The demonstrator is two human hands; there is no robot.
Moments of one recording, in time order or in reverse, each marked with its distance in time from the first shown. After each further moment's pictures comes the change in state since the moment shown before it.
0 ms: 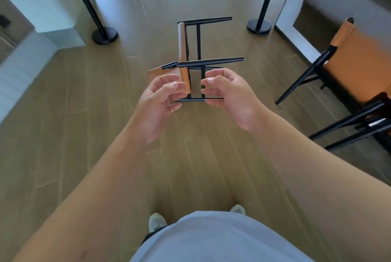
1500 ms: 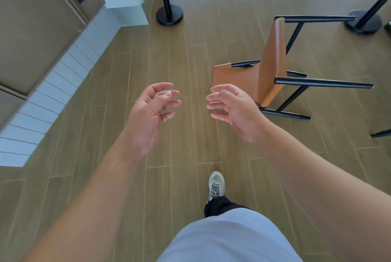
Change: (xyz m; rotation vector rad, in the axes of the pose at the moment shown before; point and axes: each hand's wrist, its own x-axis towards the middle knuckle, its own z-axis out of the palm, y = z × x) left_hand 0.140 0.097 -0.404 0.074 0.339 -0.052; right_hand 0.298 0.048 0.356 0.019 -0.248 0.229
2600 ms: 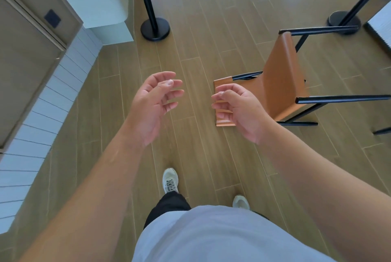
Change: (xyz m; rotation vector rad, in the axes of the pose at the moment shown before) left_hand 0.240 0.087 -0.146 -0.058 -0.209 -0.006; right_hand 0.210 -0.061 0.126 0.048 0.212 -0.046
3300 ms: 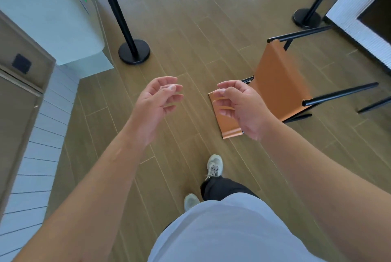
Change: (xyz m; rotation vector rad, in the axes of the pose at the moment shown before) left_hand 0.159 0.077 -0.137 0.139 -0.237 -0.059; right_hand 0.111 -0.059 0.134 0.091 0.233 -0.086
